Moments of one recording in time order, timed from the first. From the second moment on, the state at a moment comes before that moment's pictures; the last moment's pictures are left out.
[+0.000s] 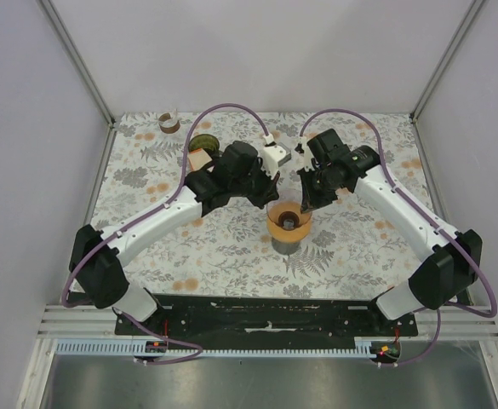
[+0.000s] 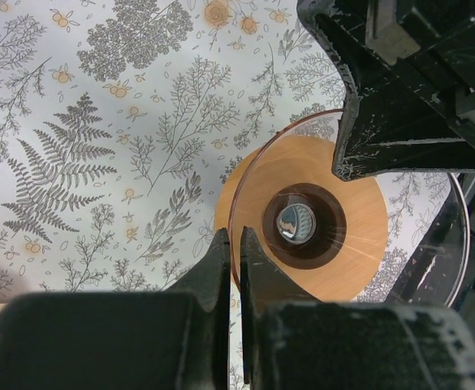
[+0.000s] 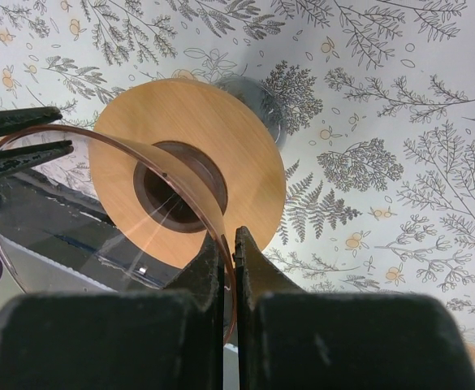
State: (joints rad) left arm -0.80 1.55 1.31 -0.40 0.23 0.00; right arm 0.53 1.53 1.44 -1.05 -0.16 0.25
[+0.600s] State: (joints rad) left arm -0.82 1.57 1.44 -0.57 0.19 0.02; right arm 0.59 1.57 1.45 -1.01 -0.18 0.14
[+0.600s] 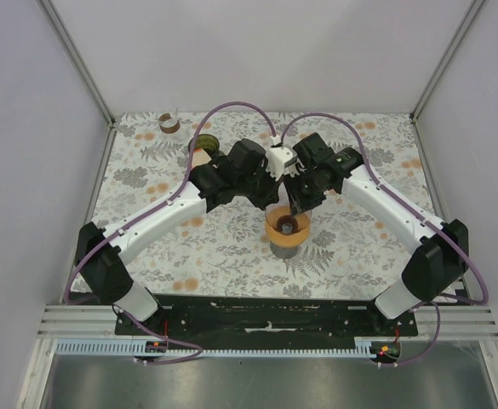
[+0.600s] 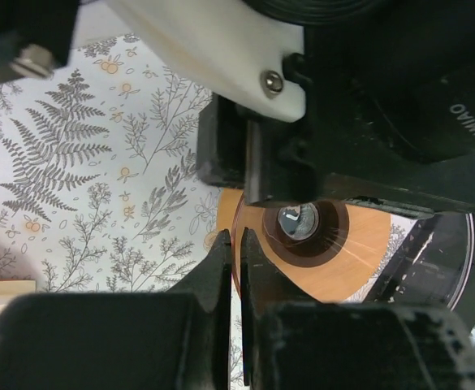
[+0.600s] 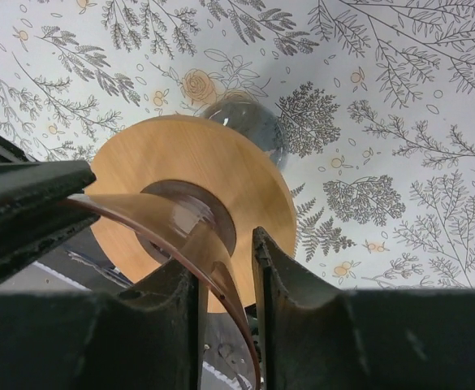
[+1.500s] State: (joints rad) left arm -0.84 1.55 1.56 -0.76 0.19 0.08; right arm 0.60 1.45 1.54 -1.07 -0.12 0.02
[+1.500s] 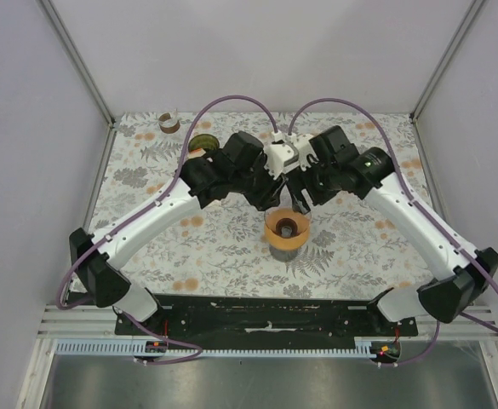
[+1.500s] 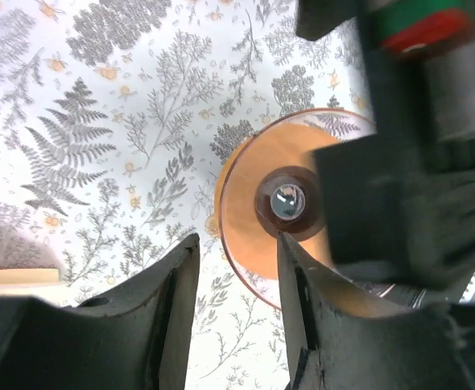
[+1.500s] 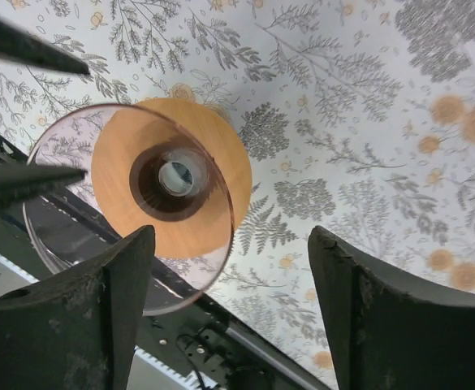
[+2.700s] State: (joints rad) left arm -0.82 1.64 1.52 -0.72 0.24 0.05; right arm 0.75 1.09 1.05 -0.76 -0.50 -0.85
